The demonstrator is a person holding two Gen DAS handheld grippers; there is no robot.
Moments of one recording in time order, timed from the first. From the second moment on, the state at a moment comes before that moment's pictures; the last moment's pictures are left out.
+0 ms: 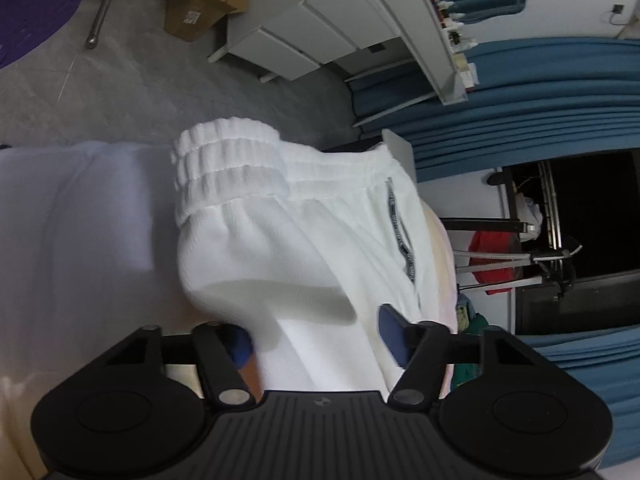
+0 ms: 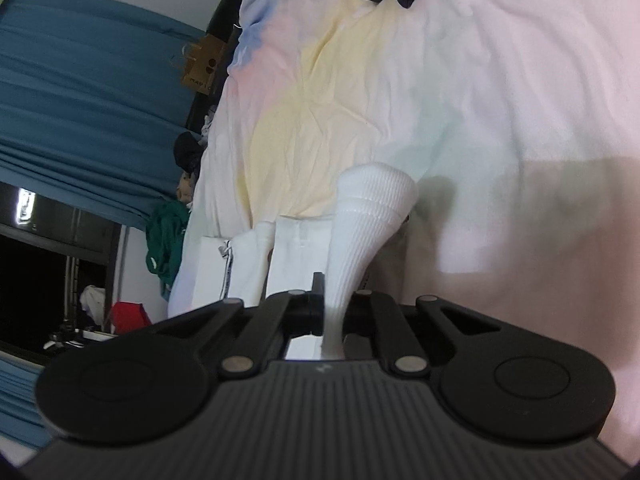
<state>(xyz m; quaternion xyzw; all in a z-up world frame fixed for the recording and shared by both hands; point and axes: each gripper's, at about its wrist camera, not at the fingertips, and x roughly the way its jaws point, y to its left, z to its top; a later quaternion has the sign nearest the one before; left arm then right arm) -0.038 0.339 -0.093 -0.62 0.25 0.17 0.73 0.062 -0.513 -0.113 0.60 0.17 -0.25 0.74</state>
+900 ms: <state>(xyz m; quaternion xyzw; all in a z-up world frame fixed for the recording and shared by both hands) 0.029 0.354 0.045 -0.51 0.20 0.12 0.83 0.093 -0.478 -0.005 0.39 0.13 -0.25 0.88</state>
